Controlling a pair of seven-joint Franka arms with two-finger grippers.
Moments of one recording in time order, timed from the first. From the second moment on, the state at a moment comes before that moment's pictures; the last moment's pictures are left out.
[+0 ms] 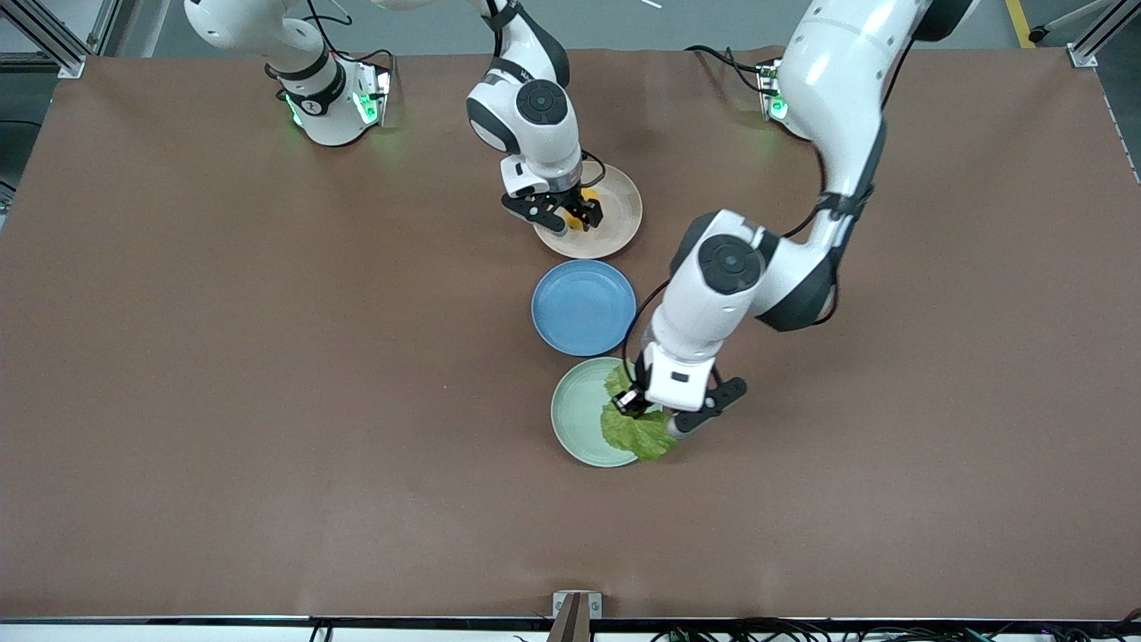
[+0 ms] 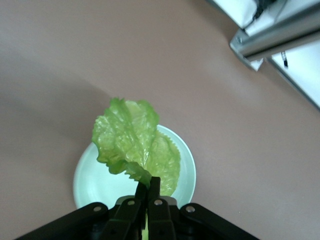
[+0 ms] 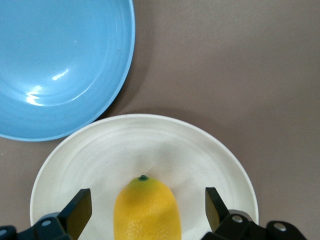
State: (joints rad) left arm -0.53 0.62 0.00 -1.43 -0.07 2.35 -1.08; right arm 1.02 0.41 0.01 -2.09 0.13 2.54 1.45
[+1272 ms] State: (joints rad) left arm -0.22 0.28 0.00 -2.29 -0.07 2.70 -0.28; right arm 0.76 0.23 -0.04 -2.02 0.08 2.22 1.00
